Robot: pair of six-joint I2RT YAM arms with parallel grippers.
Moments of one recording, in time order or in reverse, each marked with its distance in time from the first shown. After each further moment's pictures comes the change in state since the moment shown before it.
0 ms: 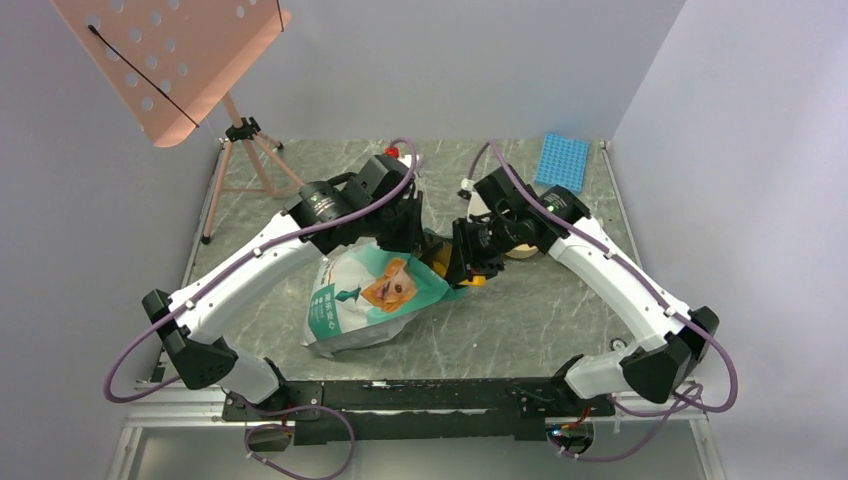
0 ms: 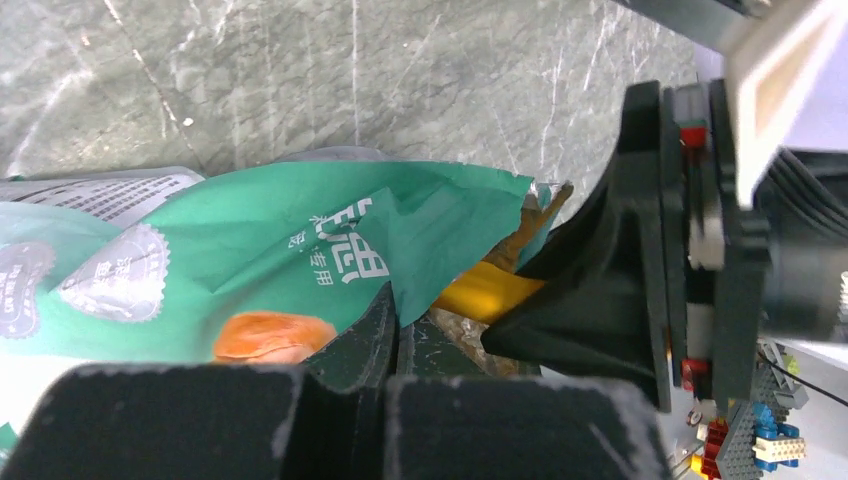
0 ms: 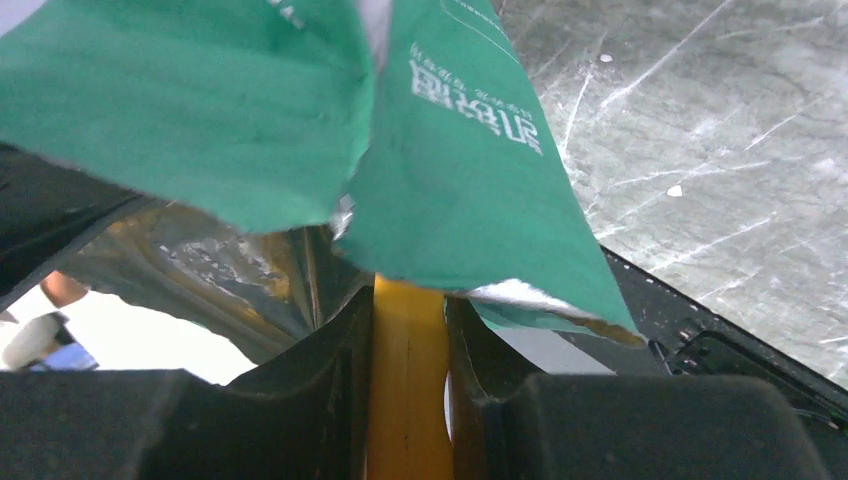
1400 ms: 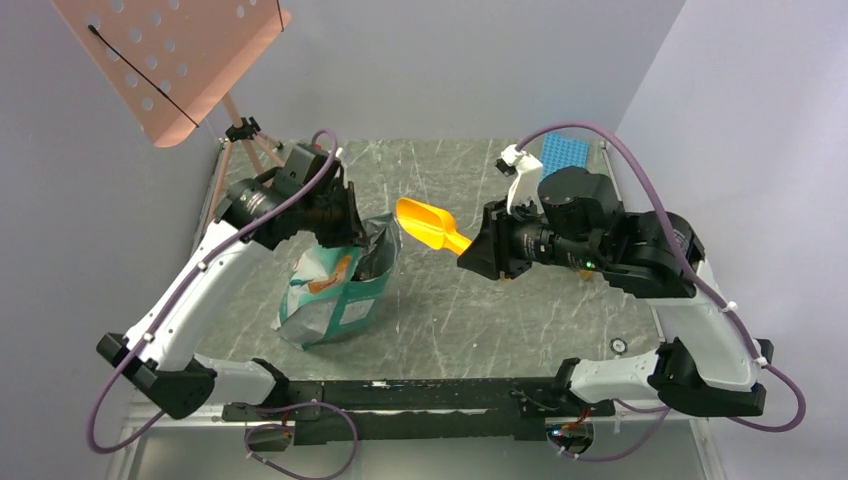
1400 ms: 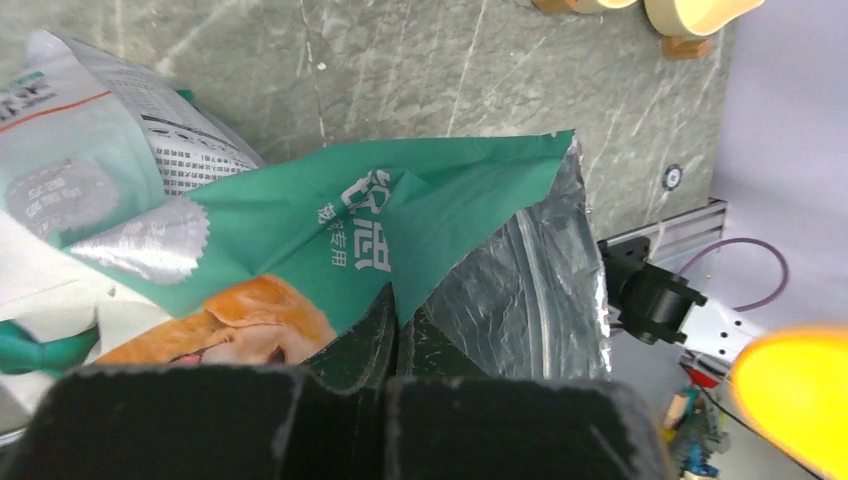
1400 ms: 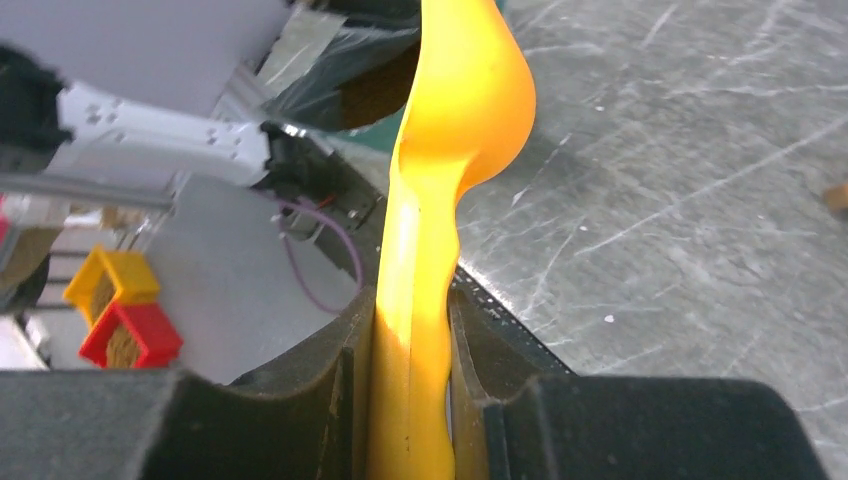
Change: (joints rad) left arm 0.299 -0.203 -0.167 -0.092 0.115 -0.029; right arm 0.327 -0.179 0.386 -0.056 0.436 -0.052
